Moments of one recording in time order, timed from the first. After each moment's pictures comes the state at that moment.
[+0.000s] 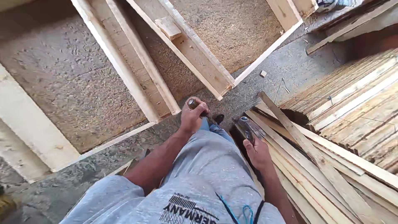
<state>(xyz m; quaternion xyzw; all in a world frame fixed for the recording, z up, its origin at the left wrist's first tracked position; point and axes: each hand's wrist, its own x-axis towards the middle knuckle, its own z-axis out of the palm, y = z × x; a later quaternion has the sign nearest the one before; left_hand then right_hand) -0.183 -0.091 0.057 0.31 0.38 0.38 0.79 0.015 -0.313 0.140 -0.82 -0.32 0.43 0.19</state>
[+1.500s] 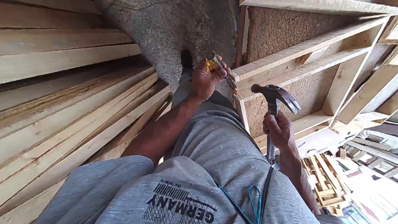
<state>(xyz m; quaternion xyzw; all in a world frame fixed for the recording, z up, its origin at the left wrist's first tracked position) 0.032 -0.162 -0.004 -0.15 0.46 0.85 0.20 0.145 0.083 0.156 -0.25 -0.79 0.49 -0.27</state>
